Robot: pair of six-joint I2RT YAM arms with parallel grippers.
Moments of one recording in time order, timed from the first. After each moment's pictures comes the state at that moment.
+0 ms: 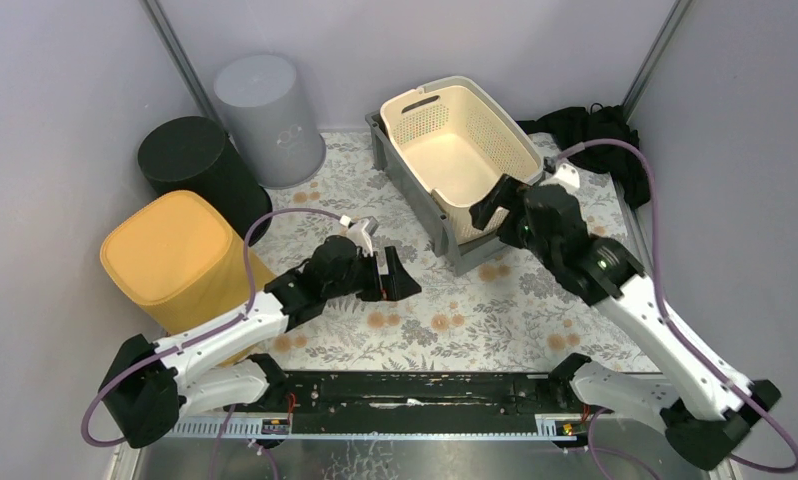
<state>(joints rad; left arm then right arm) -0.78 1.08 0.61 -0.08 0.22 -0.80 0.71 0.94 1.14 -0.68 0.40 0.79</state>
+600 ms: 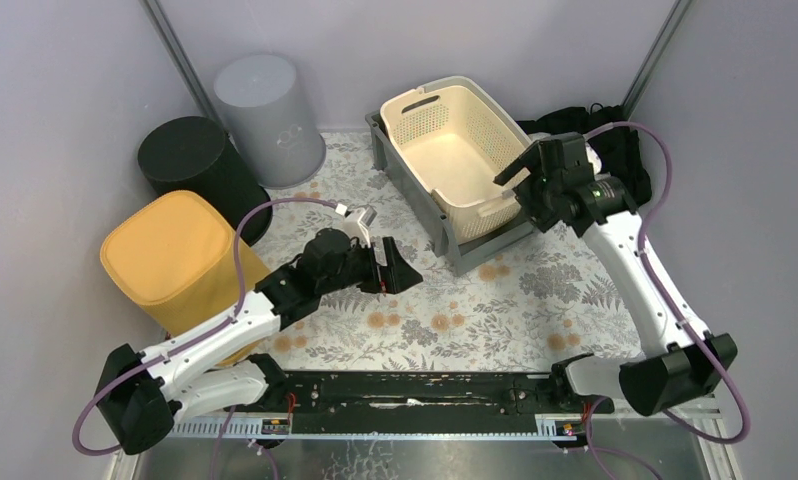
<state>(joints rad) -0.78 1.03 0.70 -0.11 0.20 -0.75 0.32 1.27 1.37 -0.86 0.15 1.03</state>
